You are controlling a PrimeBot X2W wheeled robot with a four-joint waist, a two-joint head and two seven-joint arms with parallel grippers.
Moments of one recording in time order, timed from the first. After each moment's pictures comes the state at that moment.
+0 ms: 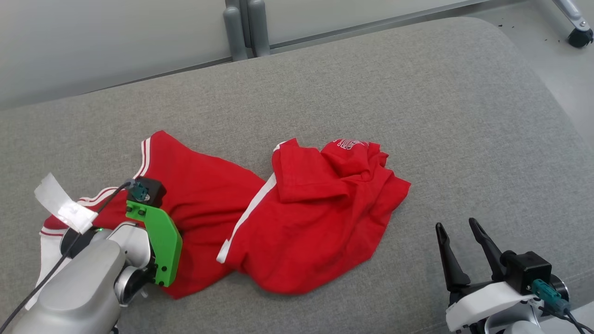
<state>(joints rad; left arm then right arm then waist) -0.62 0.48 -0.91 0.62 -0.83 -0.04 0.46 0.00 -0.10 0.08 0.21 0.20 0.13 -0.26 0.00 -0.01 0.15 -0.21</state>
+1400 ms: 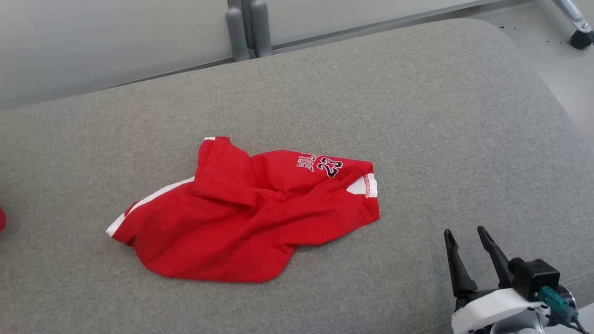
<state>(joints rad) -0.66 1.17 -0.56 0.44 -0.81 0.32 0.35 0.04 -0.09 0.04 0.21 0.20 0.13 -0.26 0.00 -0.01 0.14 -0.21</state>
